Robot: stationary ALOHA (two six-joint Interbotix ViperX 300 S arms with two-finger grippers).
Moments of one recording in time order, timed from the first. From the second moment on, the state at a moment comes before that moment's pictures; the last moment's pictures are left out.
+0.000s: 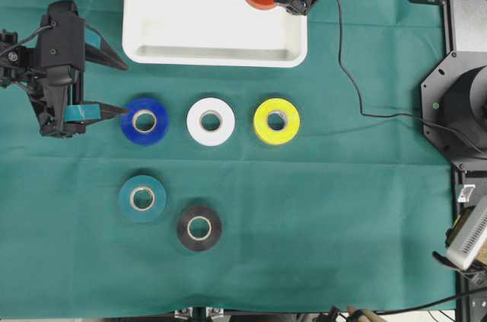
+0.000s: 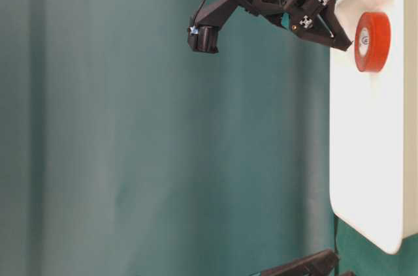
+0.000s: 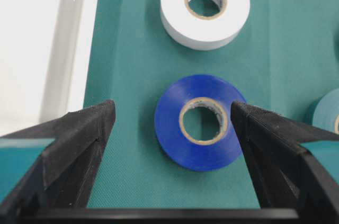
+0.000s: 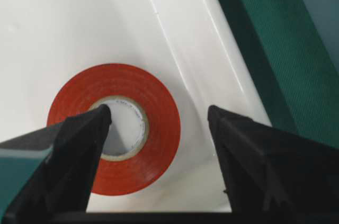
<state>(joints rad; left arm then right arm) 0.02 -0.32 0.95 -0.03 0.02 -0.03 -0.57 0.04 0.73 -0.23 0.01 0.17</state>
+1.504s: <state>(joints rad) 0.02 -0.32 0.95 -0.03 0.02 -0.03 -0.20 -0.21 0.91 -0.23 -0.22 0.18</state>
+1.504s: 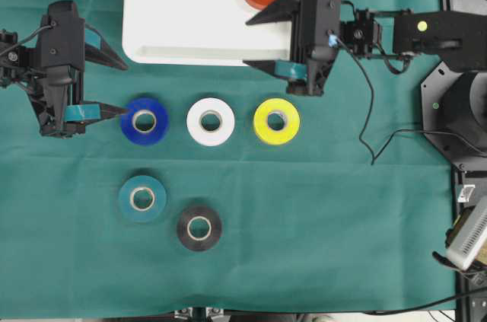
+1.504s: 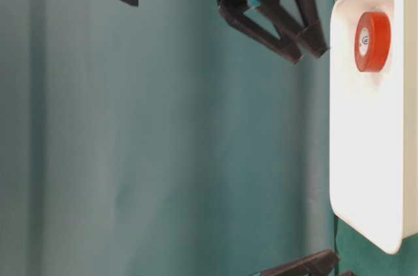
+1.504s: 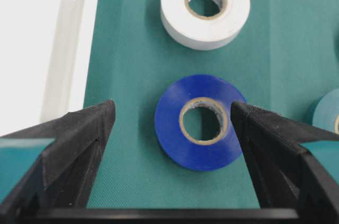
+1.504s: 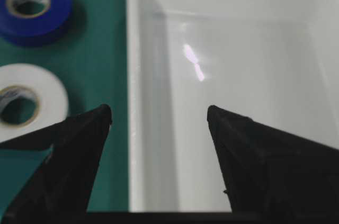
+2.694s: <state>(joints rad) -0.01 -0.22 0.88 -0.03 0.02 -0.04 -0.07 -0.23 0.99 -0.23 -0.26 0.18</state>
